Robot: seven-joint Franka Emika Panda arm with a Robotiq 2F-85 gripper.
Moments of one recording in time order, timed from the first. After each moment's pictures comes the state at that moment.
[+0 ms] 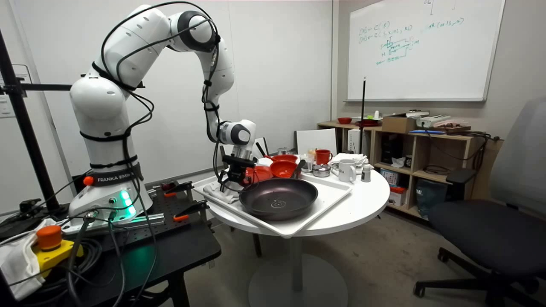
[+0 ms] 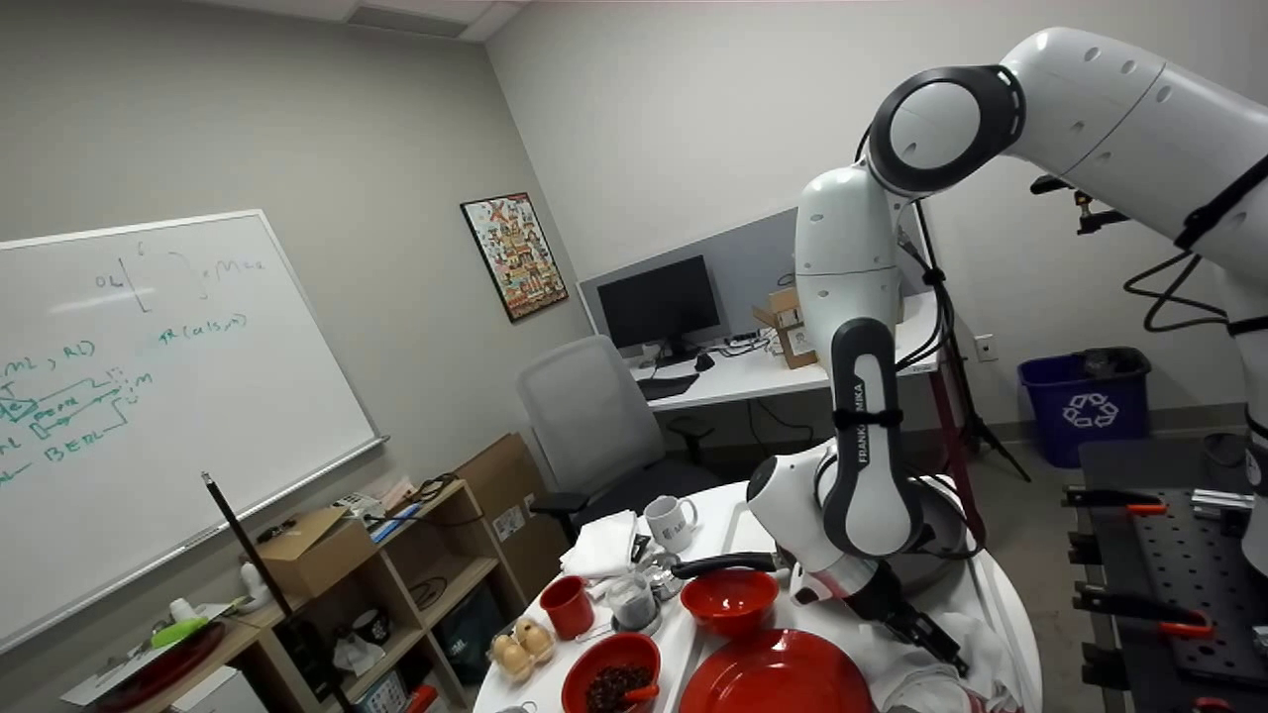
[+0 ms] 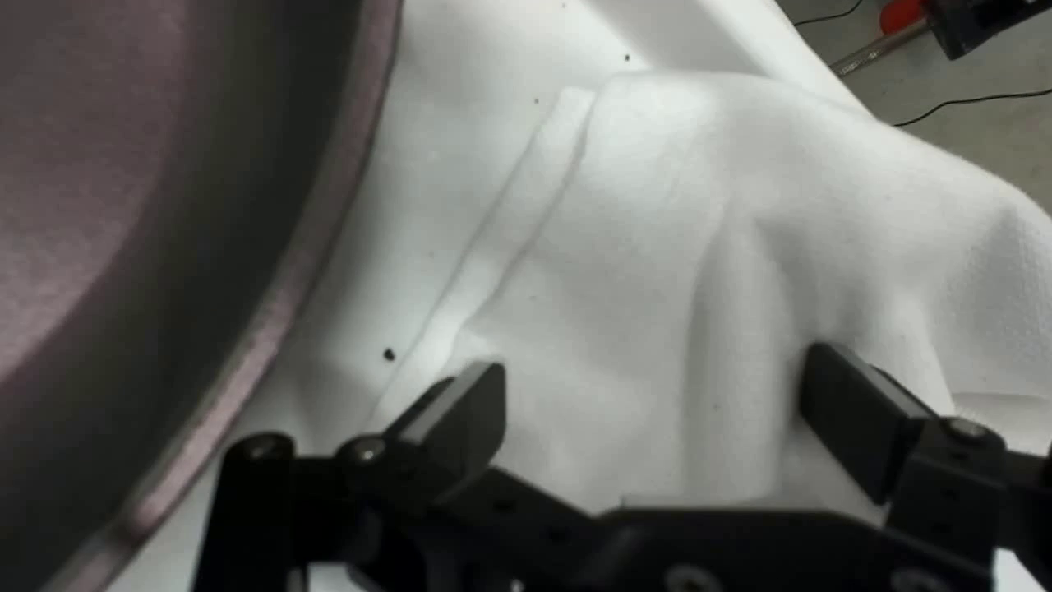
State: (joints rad) arm 0.06 0.69 0.17 -2.23 -0.26 2.47 -0.51
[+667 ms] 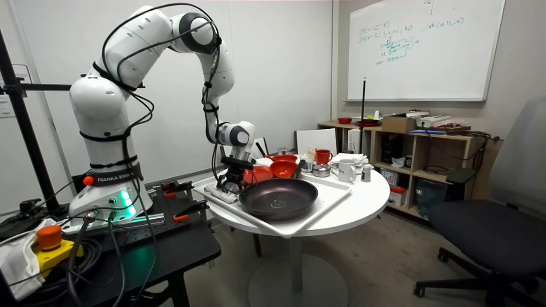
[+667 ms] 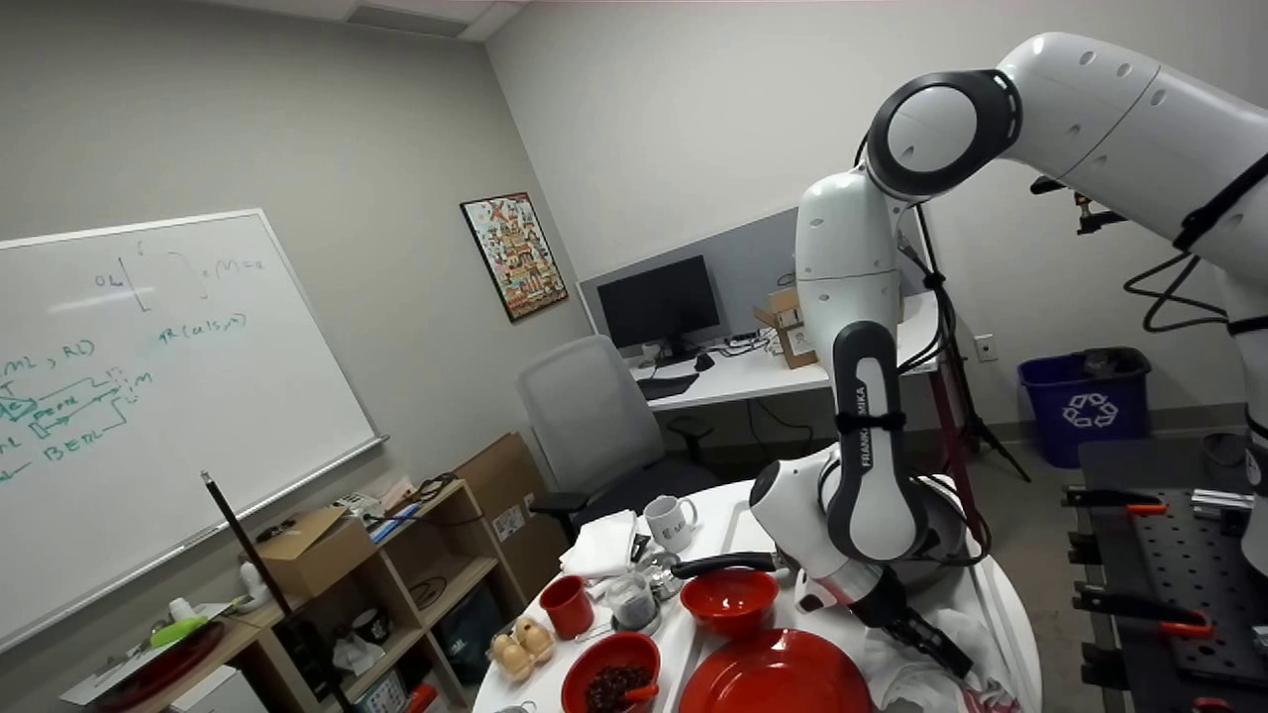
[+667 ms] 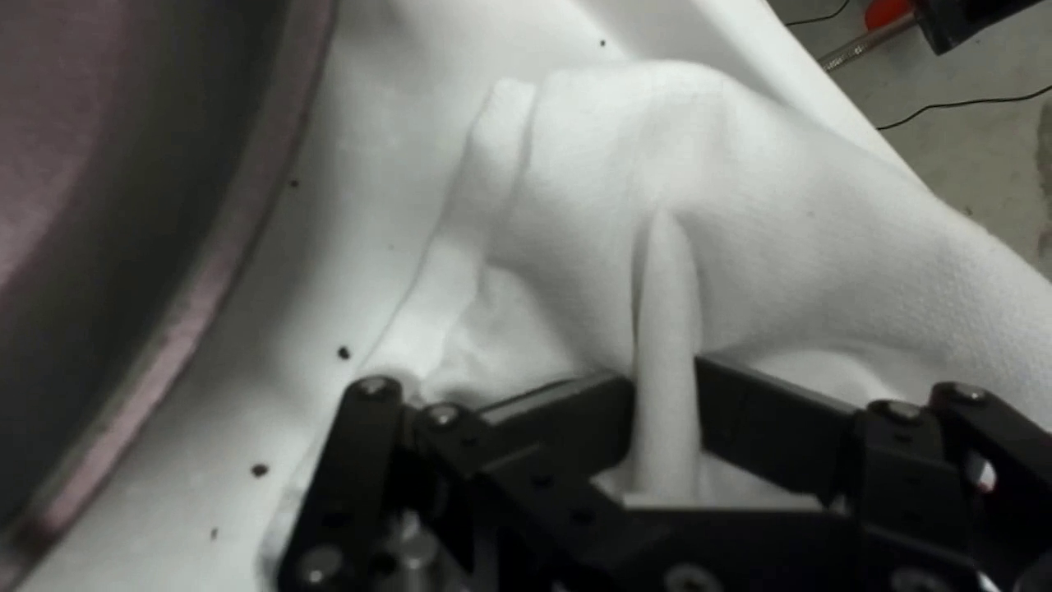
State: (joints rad) arm 0.04 0.71 0.19 -2.23 -0.26 2.48 -0.52
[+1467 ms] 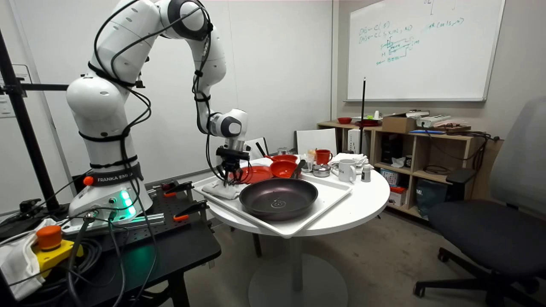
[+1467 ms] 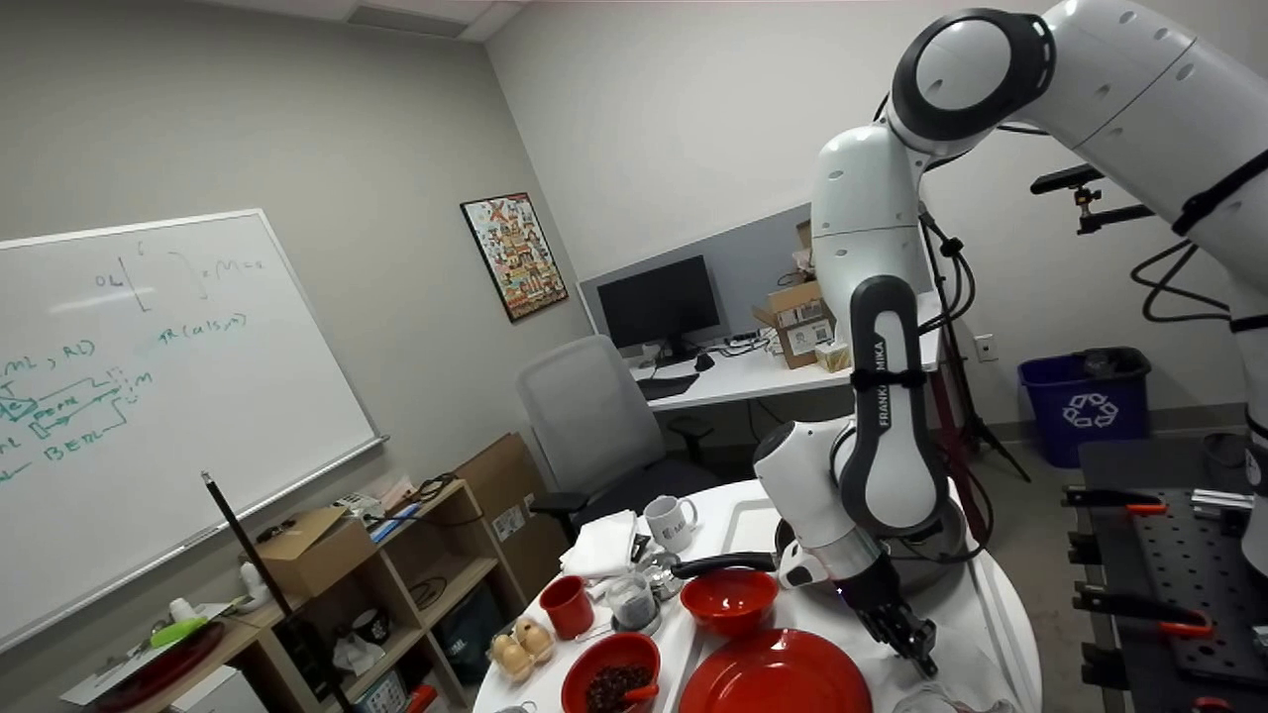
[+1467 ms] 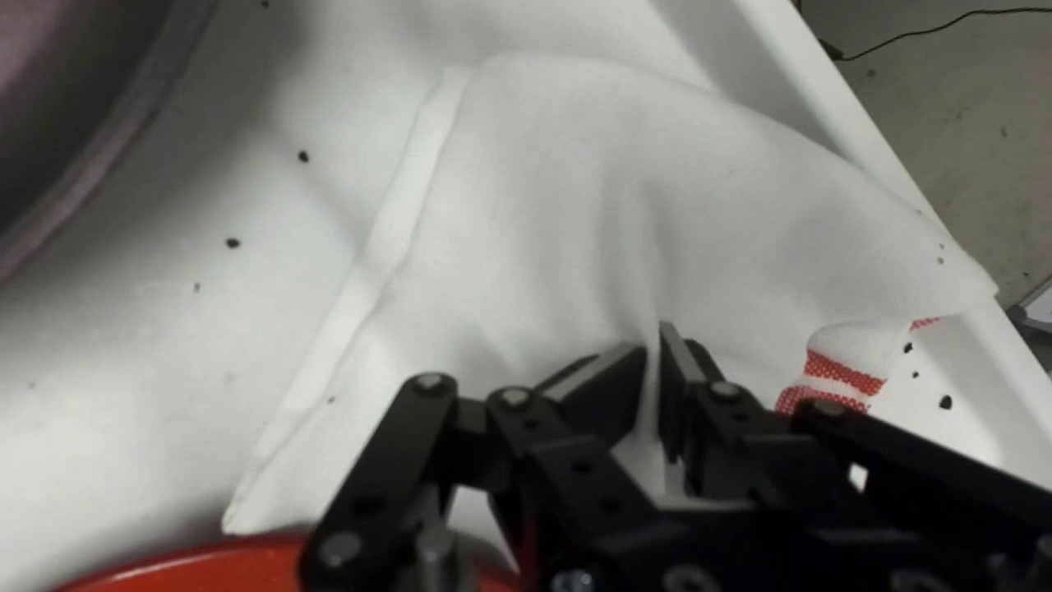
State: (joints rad) arm -0.05 0.57 0.32 -2.37 -0.23 2.64 -0.58
